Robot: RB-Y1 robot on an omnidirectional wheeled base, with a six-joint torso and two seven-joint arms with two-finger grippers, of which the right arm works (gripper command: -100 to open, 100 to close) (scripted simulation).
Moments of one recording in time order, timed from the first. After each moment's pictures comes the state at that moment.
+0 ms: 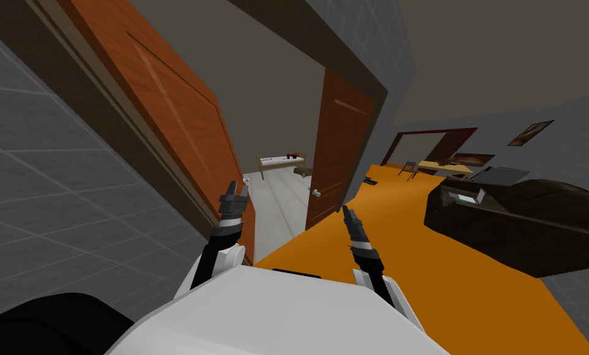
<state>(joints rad) 0.42 -0.06 -0.08 -1.89 0.28 -0.60 0.37</state>
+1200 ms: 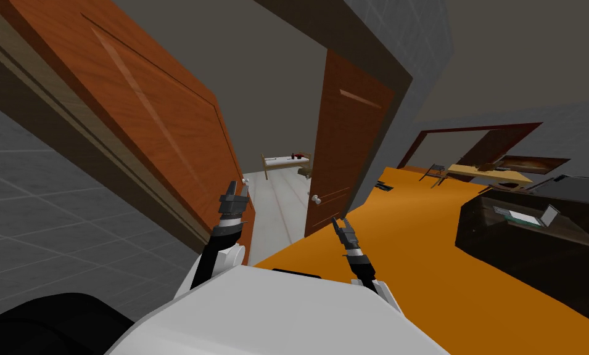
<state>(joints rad) 0.35 -0.06 -0.12 -1.58 0.48 -0.74 0.60</state>
